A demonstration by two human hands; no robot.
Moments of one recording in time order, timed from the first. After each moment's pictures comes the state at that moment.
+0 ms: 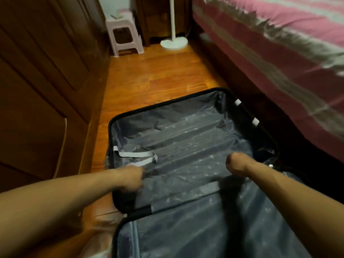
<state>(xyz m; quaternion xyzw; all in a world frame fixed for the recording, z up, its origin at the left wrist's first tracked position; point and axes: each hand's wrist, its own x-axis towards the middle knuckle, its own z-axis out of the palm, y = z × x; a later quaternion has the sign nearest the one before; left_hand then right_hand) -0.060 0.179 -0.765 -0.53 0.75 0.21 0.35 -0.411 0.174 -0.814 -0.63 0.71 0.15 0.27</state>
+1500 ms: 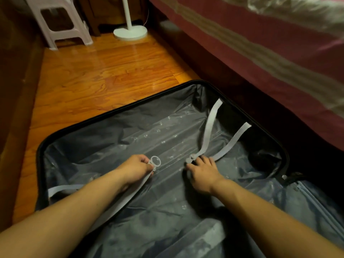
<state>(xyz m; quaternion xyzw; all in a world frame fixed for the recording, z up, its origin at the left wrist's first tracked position) -0.139 0.018 -0.901 -0.64 0.60 0.47 -0.06 -0.370 0.086 -0.942 -0.69 0.68 0.12 0.21</state>
